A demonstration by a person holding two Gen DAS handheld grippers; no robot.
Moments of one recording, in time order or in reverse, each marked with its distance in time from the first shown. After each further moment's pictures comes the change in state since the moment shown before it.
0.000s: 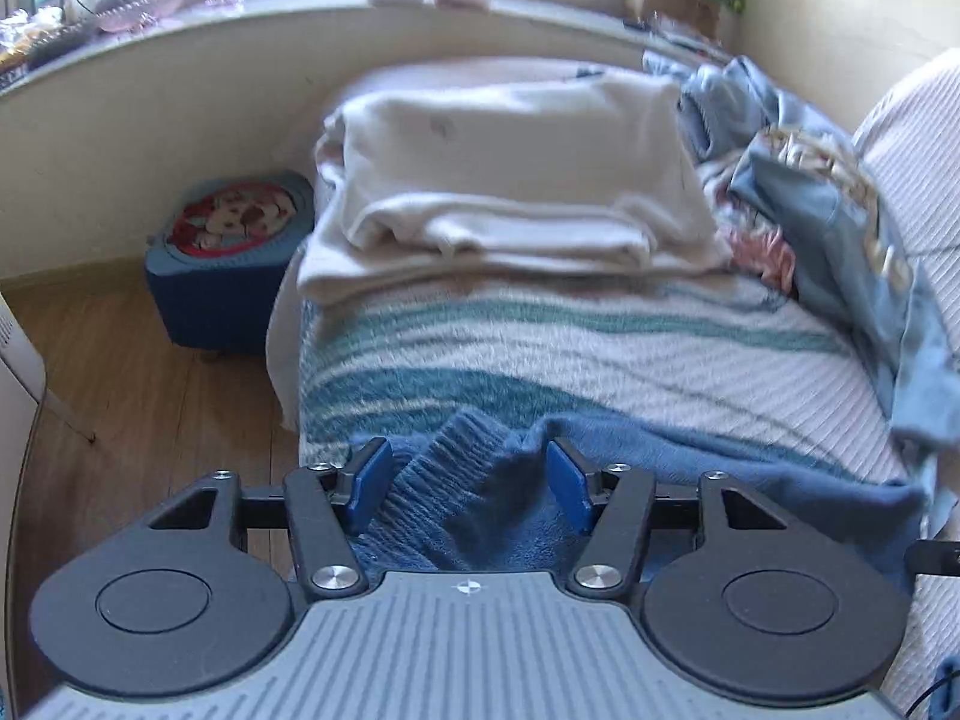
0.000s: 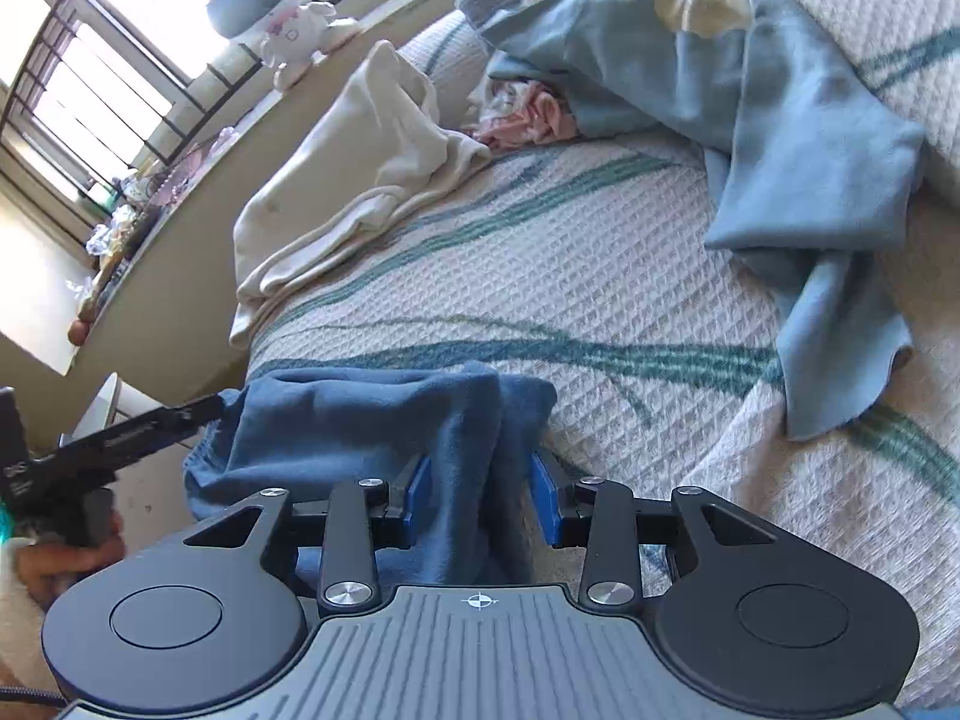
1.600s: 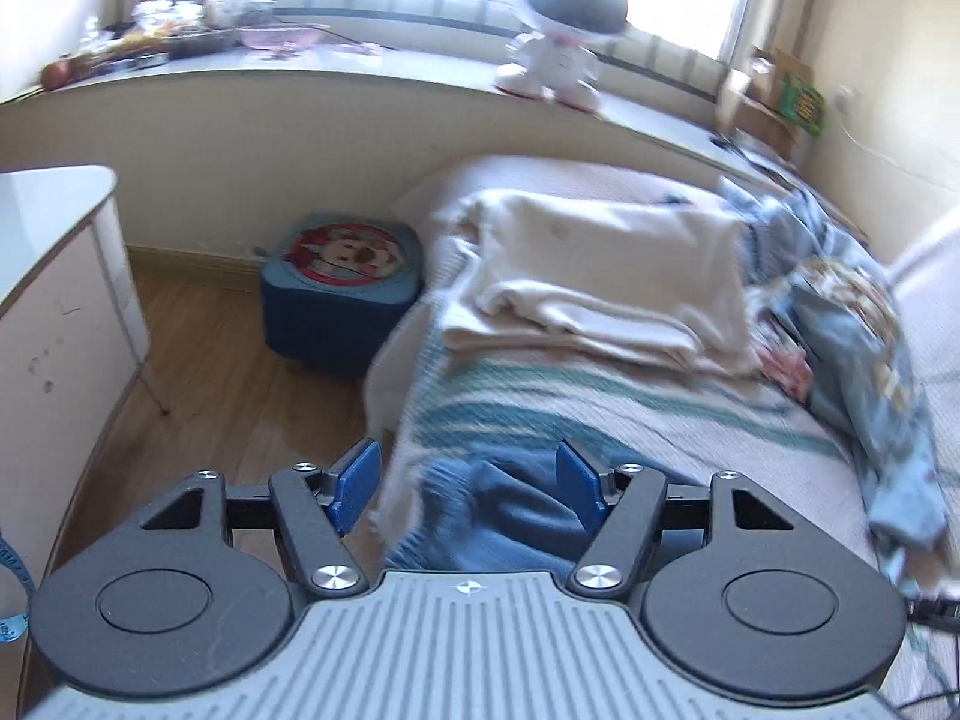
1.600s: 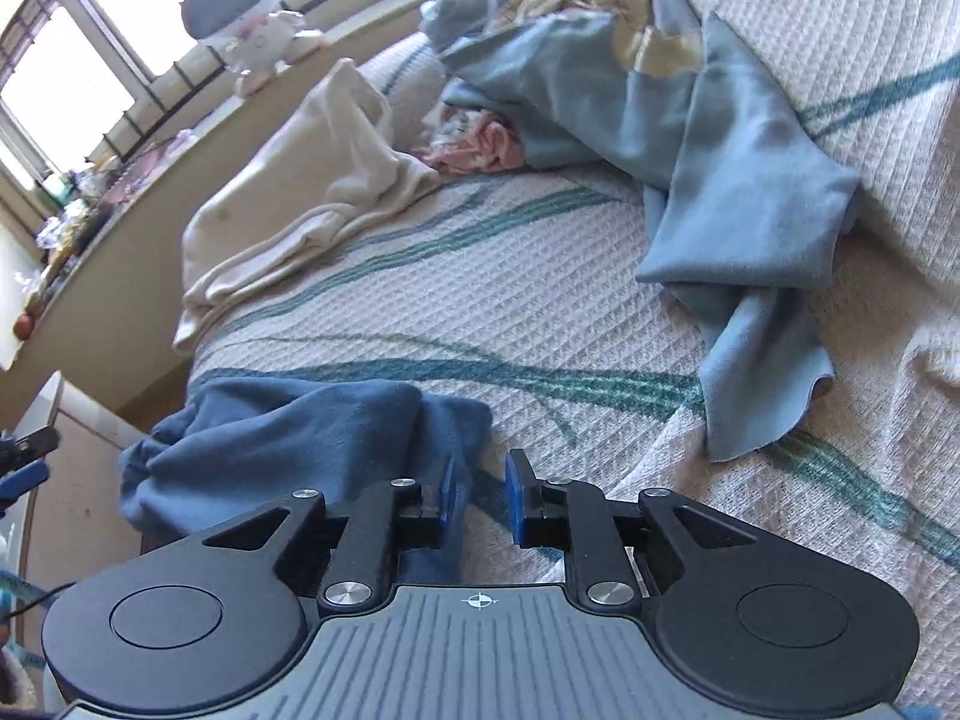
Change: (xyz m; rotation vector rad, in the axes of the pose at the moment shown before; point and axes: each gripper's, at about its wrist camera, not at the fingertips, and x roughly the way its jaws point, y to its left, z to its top) left arm -0.099 0.032 -0.021 -0.181 -0.134 0.085; right arm -0.019 0.001 -0.001 -0.071 -0.056 -0.117
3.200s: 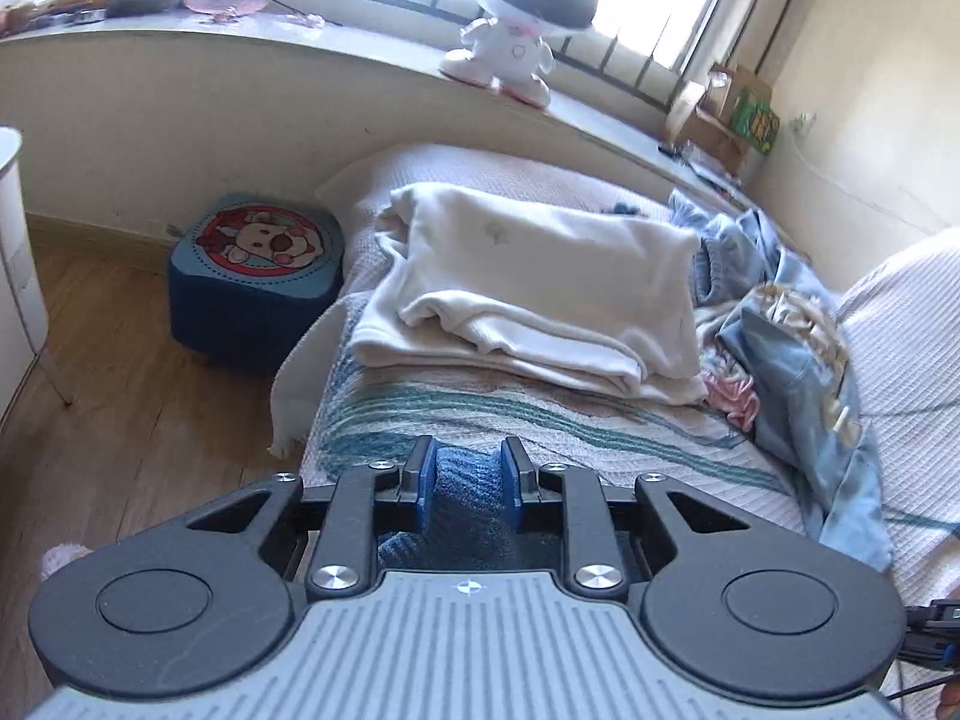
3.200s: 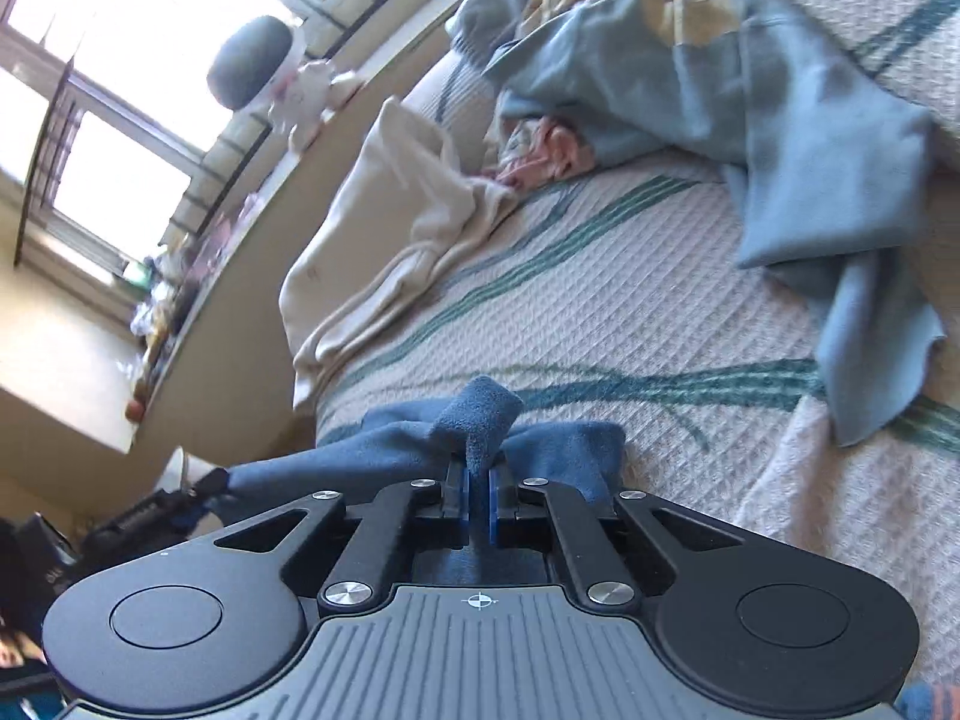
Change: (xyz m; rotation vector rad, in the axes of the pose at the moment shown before) left arm 0.063 0.000 0.023 -0.055 0.012 -0.166; right arm 0.003 -0.001 0.019 0.221 0.009 0.239
